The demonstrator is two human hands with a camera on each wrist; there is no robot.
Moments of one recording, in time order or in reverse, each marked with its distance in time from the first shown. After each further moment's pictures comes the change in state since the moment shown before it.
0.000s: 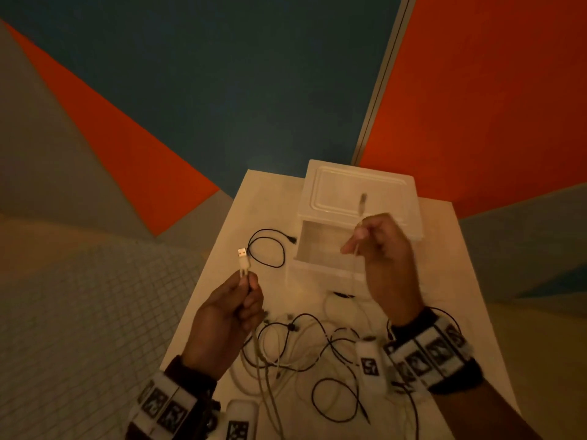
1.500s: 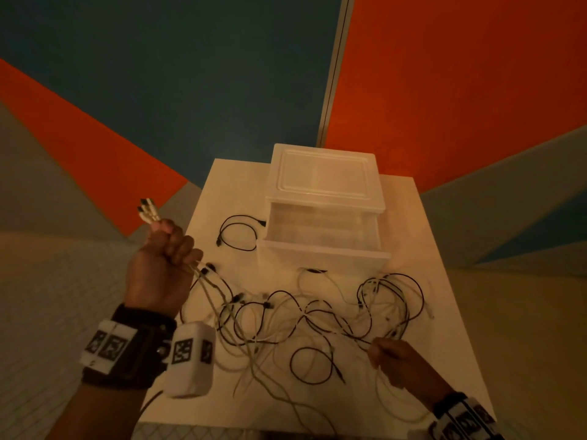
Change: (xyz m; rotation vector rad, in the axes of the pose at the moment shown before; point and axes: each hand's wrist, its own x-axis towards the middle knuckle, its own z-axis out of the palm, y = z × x) left_hand 0.031 0.033 -0.009 -0.191 0.144 0.202; right_hand -0.179 0.120 -0.119 -0.050 -0.437 0.700
